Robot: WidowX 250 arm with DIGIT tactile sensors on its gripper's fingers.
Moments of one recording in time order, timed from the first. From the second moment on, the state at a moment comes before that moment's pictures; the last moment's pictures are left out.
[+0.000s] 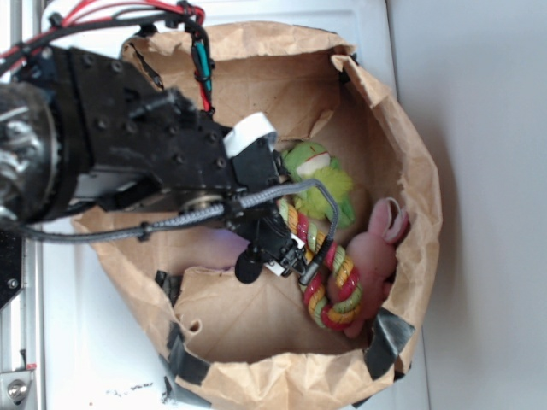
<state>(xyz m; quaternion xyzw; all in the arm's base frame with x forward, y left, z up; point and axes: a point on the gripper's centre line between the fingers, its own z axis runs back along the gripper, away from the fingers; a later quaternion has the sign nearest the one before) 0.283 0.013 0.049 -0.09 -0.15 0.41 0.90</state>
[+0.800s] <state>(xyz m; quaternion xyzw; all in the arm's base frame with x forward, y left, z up) 0.279 0.014 0.044 -0.09 -0.17 0.42 0.89</state>
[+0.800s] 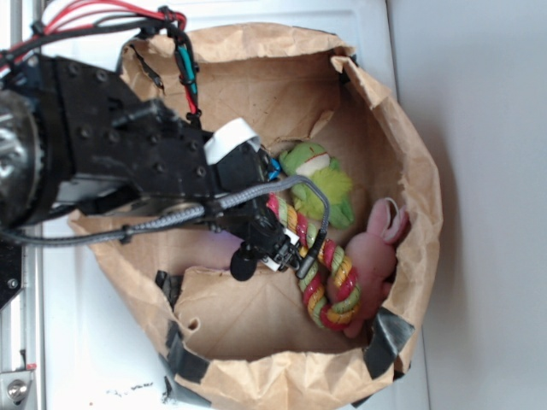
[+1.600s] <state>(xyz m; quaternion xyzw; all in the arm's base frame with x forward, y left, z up) 0.271 0.025 0.042 -0.04 -0.17 0.41 0.89</state>
